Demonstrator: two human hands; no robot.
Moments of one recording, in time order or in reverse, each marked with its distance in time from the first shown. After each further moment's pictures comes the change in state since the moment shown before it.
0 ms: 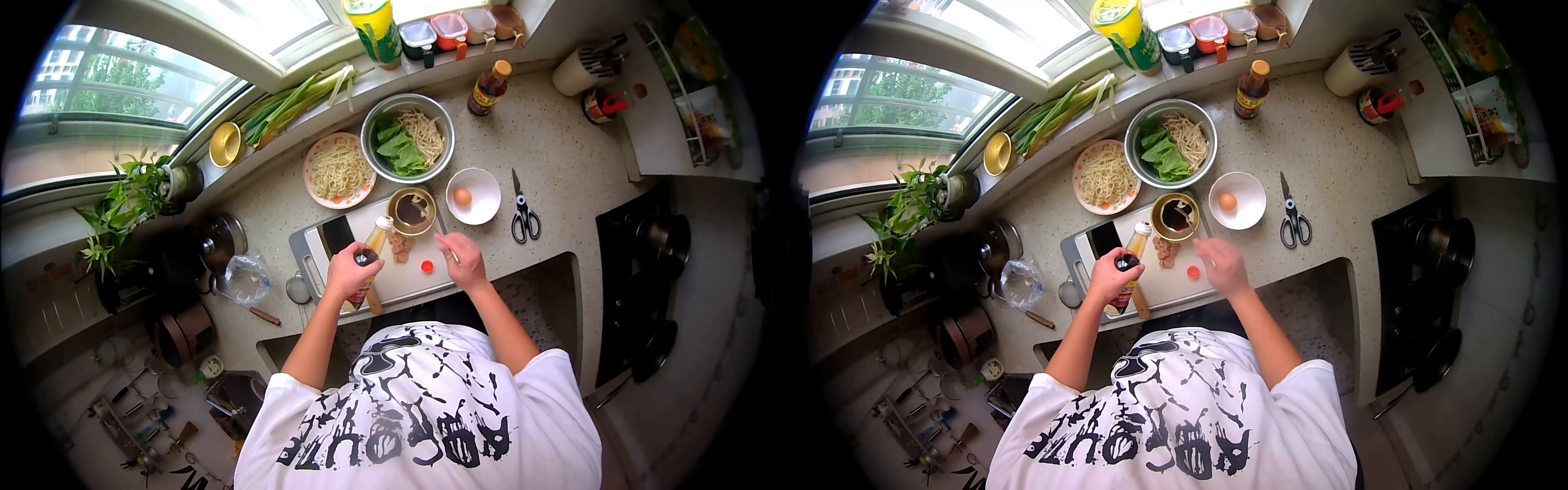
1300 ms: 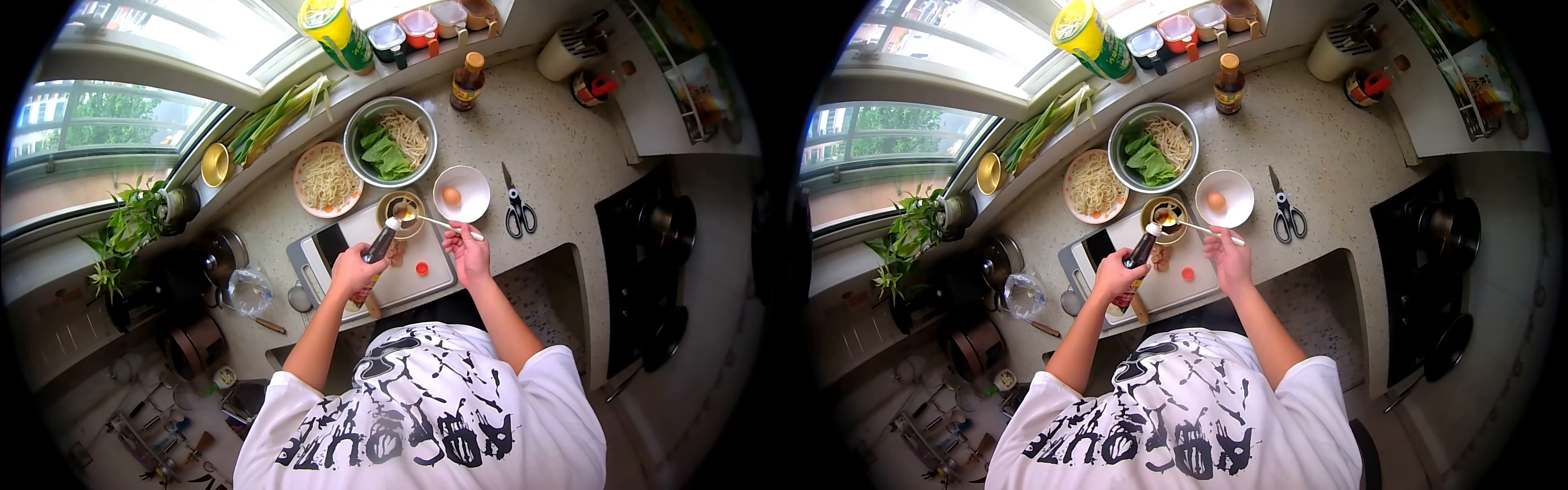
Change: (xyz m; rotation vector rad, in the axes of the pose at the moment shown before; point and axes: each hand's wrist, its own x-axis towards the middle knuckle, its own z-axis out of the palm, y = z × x) left_hand 0.018 0.041 0.012 0.195 -0.114 -0.051; right_hand -0.007 0.031 -0.003 1.227 0.322 0.859
